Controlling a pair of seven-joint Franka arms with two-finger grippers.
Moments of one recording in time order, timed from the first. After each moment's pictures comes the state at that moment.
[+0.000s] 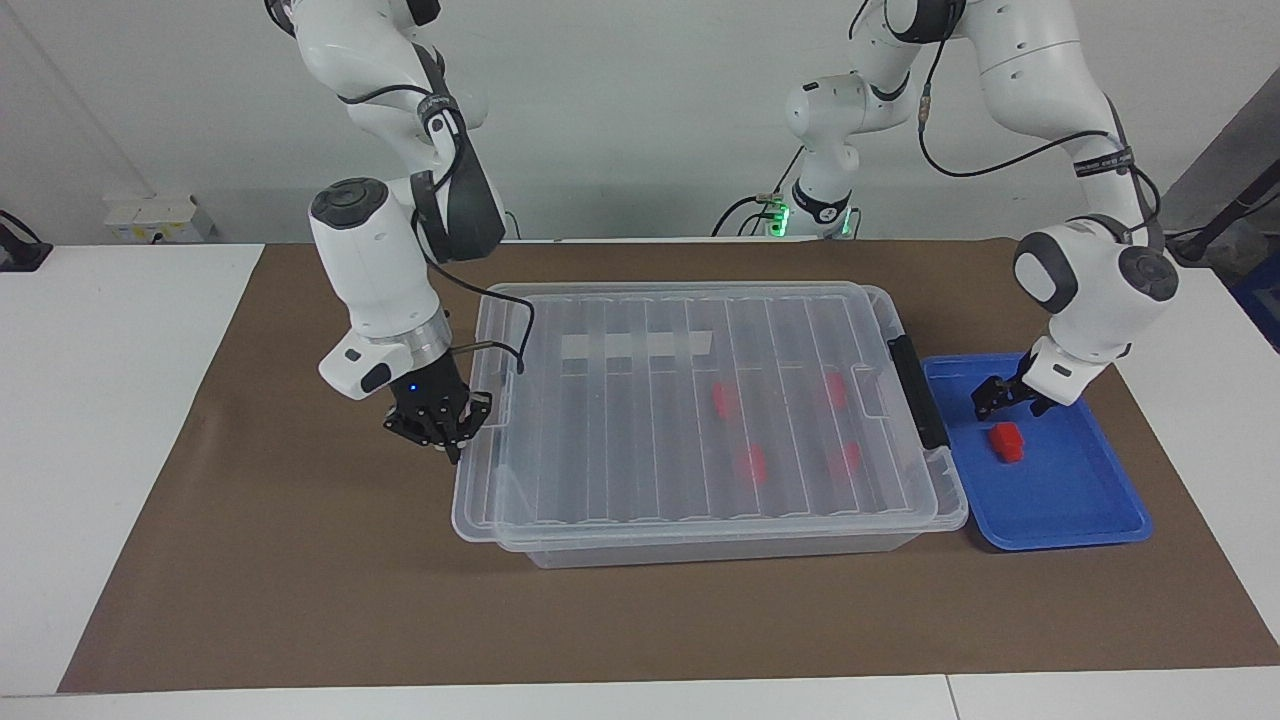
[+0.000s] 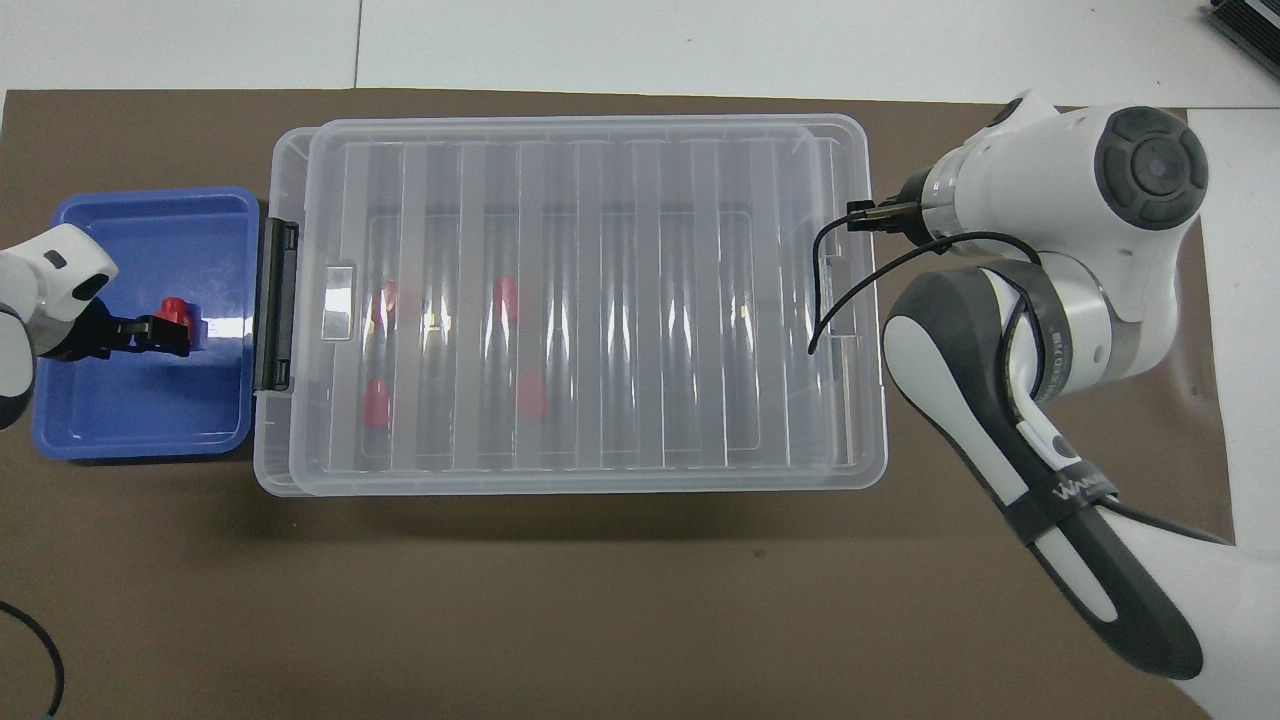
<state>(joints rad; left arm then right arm) 0.14 0.25 0.07 -1.90 0.01 2.11 0.22 0.03 0.30 0.19 -1.68 -0.03 2.26 0.15</state>
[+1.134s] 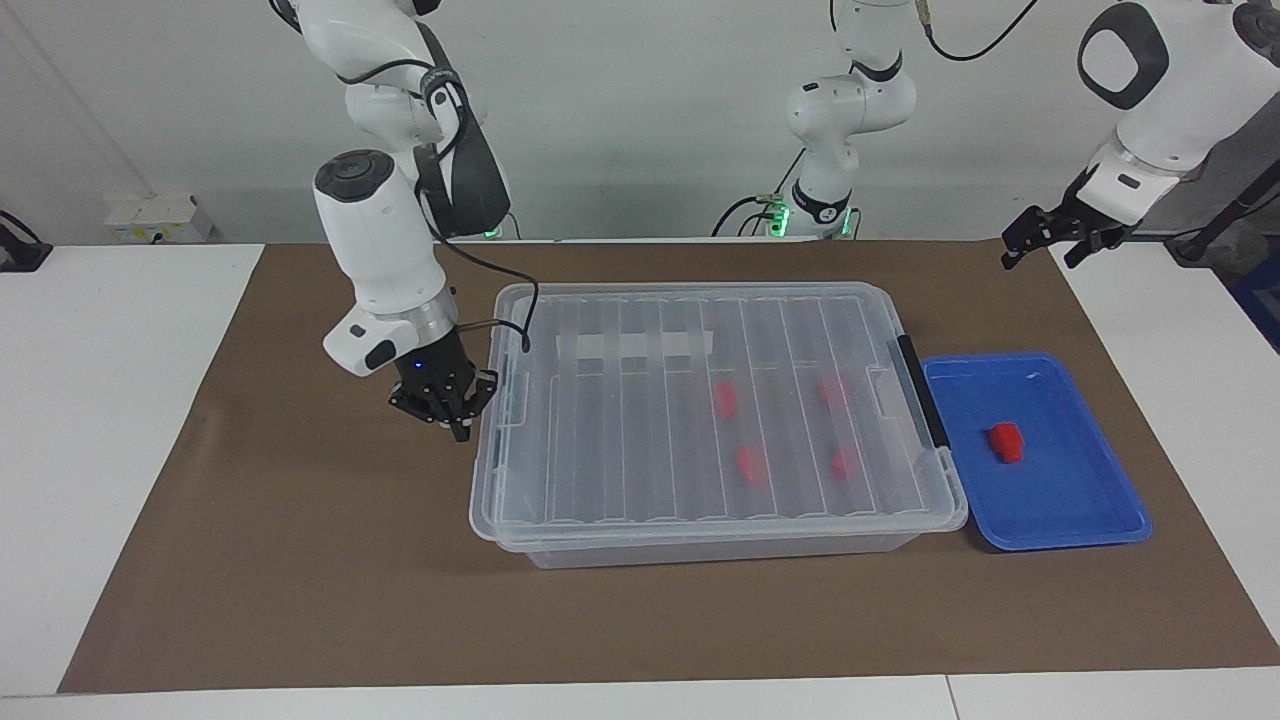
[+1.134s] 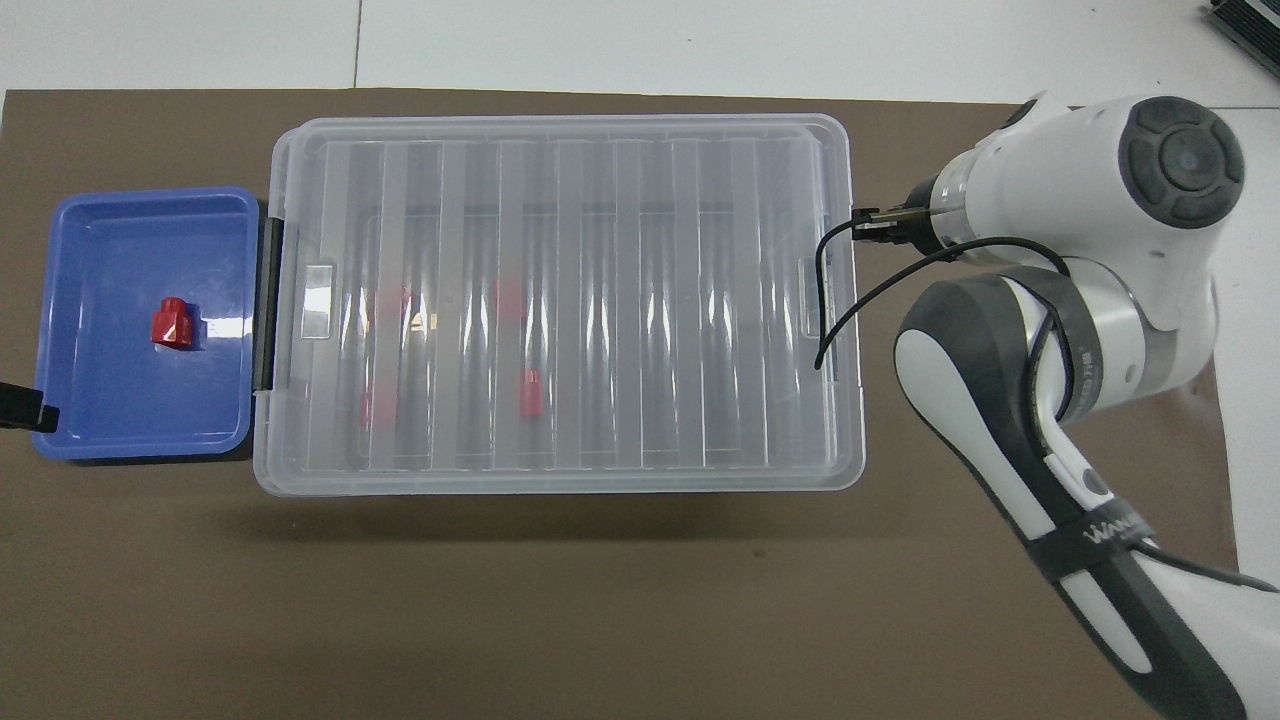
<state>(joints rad) 0.13 -0.12 0.05 -1.84 0.01 1.63 0.22 0.02 0.23 0.20 -1.67 -0.03 2.15 0.19</state>
